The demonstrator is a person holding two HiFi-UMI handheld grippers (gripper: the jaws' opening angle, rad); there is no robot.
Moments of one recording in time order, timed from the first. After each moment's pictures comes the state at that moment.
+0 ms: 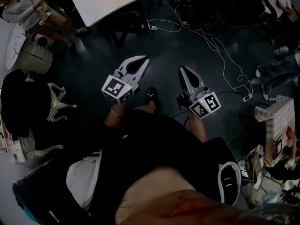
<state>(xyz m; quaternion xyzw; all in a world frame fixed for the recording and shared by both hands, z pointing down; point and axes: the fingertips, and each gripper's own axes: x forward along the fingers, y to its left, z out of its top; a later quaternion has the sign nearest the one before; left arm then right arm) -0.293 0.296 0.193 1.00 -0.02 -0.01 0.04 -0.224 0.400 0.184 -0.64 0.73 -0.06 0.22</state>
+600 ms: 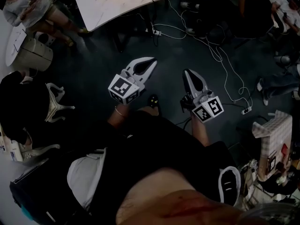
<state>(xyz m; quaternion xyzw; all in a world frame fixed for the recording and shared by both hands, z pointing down) -0.229 0.231 0.200 1.00 -0.02 -0.01 0.05 -0.166 0.329 0.185 -0.63 0.75 -0.07 0.20</state>
